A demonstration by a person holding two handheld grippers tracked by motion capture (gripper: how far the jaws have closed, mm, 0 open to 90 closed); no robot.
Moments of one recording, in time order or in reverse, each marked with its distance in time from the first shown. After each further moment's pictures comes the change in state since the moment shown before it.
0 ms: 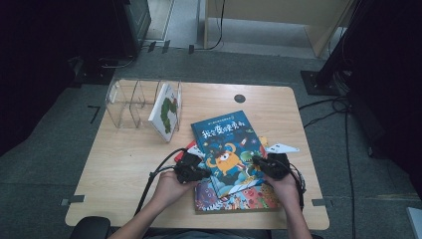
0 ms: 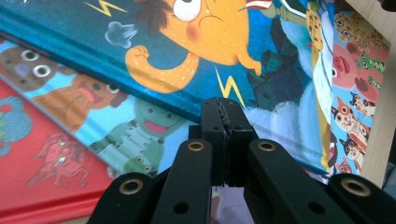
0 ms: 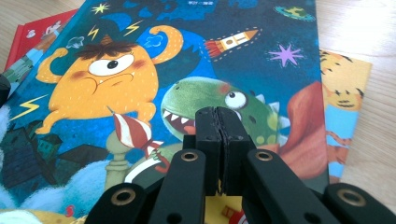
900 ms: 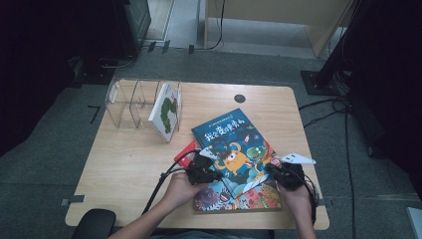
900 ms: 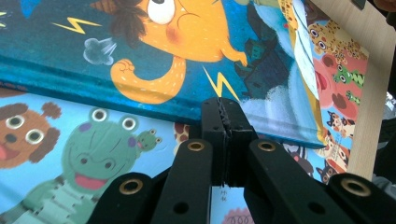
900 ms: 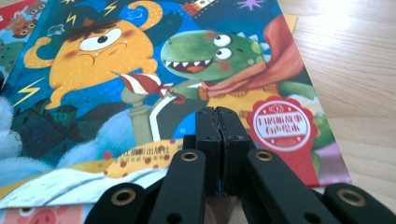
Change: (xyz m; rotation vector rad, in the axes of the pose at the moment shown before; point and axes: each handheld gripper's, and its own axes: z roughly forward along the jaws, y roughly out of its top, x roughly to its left) left arm -0.020 0.013 0.022 -0.006 -0.040 0.035; right arm -0.010 -0.029 -0.035 -0.003 -0.098 0.061
